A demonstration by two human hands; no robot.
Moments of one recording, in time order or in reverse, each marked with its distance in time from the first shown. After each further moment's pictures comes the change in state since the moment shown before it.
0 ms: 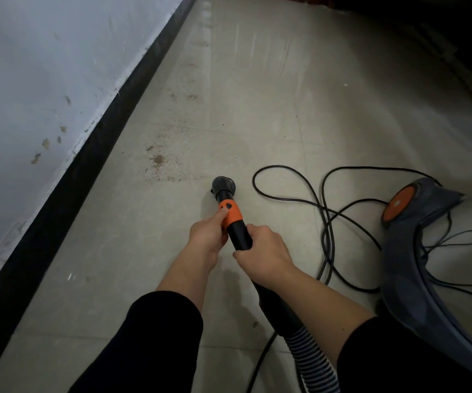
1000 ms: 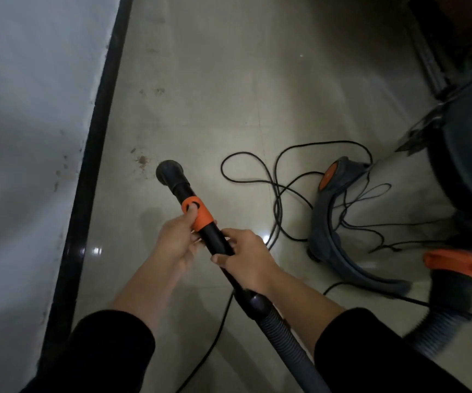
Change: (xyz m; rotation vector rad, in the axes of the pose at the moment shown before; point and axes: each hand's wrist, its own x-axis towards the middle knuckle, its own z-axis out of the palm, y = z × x) left_hand -0.199 0.097 0.006 0.020 -0.096 -0.097; right_hand -0.148 -0.083 -0.132 0.257 -0.173 0.072
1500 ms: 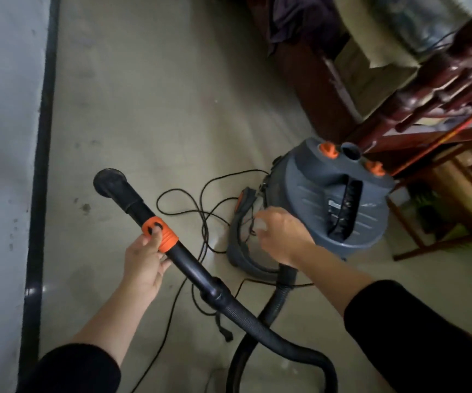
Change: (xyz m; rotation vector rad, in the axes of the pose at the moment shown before) left_hand -0.209 0.092 0.128 0.036 -0.069 0.088; right_hand -0.185 -0.085 -0.275 -0.598 0.268 0.148
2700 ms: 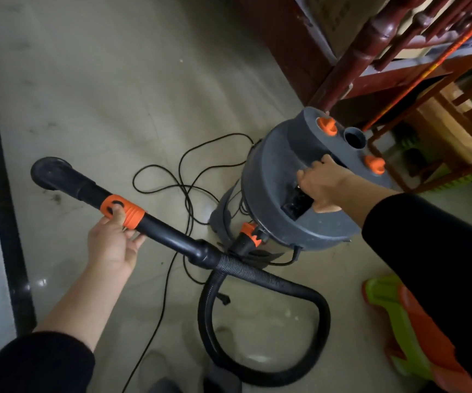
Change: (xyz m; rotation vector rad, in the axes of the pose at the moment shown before) left_hand 0.018 -0.008 0.010 0.019 0.064 -0.035; right_hand 0.007 0.124 -0.042 -0.984 -0.367 -0.090
